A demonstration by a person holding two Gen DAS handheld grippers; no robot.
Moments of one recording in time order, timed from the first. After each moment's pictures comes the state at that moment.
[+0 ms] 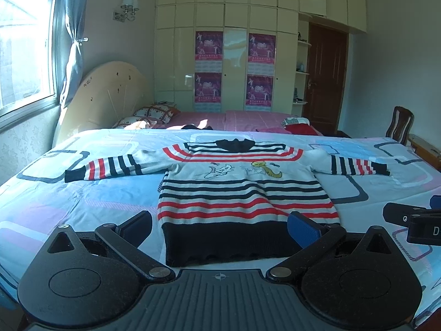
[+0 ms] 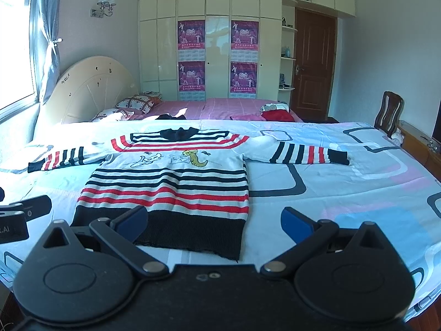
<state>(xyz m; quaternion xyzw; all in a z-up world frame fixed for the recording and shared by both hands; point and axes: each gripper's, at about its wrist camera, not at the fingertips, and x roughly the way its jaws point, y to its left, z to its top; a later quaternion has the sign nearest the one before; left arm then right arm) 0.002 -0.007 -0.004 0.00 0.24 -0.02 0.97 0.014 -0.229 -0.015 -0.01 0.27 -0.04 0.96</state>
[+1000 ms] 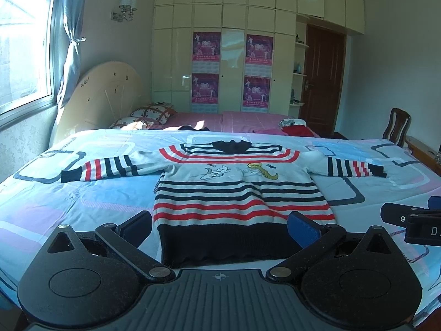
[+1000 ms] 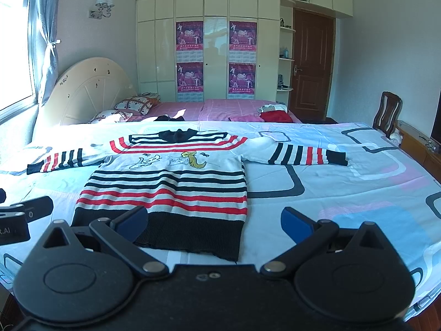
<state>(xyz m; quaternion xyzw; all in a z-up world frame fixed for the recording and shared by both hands) 0.004 -0.007 -0.003 0.00 0.24 -0.03 0.97 0.014 -0.230 -0.014 -0.01 0.26 -0.04 0.96</state>
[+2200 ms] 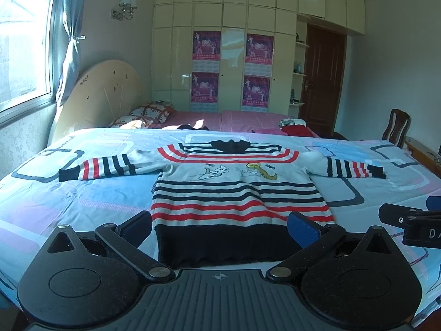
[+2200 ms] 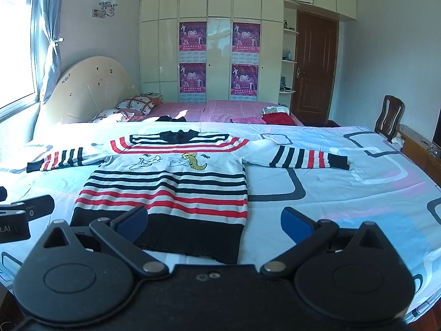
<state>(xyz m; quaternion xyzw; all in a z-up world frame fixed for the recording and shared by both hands) 0.011 -0.005 -0.003 -0.01 0.24 -0.03 0.97 0.021 -0.228 -0.010 -0.02 0.26 -0.04 0.96</state>
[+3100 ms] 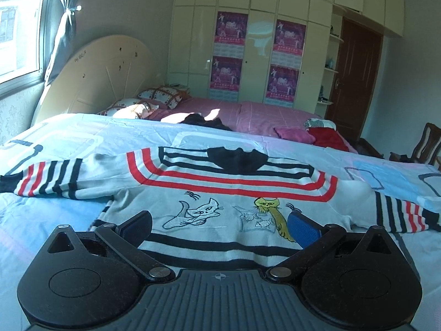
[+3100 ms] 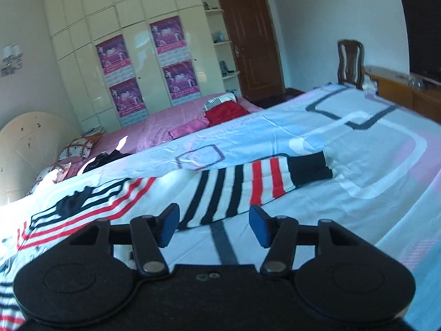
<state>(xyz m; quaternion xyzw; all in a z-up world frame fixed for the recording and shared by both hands) 0.304 -0.091 -0.064 -0.05 0.28 0.03 0.96 0.284 -0.490 -0.082 0.15 0.26 -0.14 0.94</state>
